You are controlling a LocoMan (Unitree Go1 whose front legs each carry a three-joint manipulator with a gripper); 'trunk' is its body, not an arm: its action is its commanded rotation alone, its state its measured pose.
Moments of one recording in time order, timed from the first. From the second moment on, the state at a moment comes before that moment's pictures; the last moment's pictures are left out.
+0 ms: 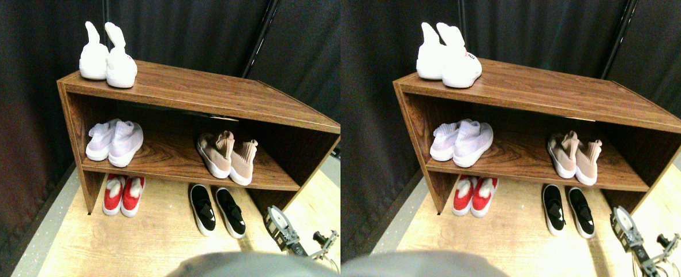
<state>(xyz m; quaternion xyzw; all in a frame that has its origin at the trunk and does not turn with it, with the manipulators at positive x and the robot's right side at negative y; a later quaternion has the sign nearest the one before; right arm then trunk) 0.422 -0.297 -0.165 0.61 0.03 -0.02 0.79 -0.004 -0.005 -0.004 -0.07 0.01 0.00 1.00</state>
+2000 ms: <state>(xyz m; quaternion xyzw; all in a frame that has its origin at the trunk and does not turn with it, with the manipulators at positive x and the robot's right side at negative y) 0.484 -0.270 -0.242 0.67 0.04 -0.15 0.72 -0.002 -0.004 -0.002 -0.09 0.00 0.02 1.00</state>
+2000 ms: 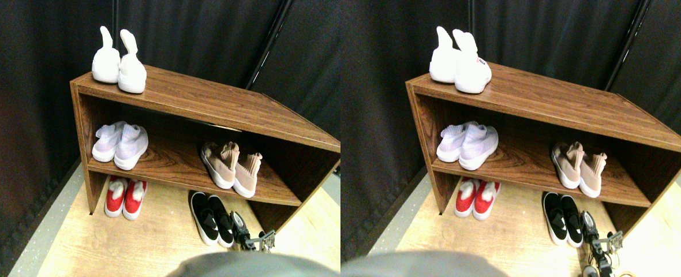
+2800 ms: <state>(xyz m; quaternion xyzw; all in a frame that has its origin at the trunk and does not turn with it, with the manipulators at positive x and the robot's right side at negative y) 0.429 -0.292 -0.170 0.61 0.03 -0.10 0.79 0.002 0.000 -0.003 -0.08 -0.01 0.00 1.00</state>
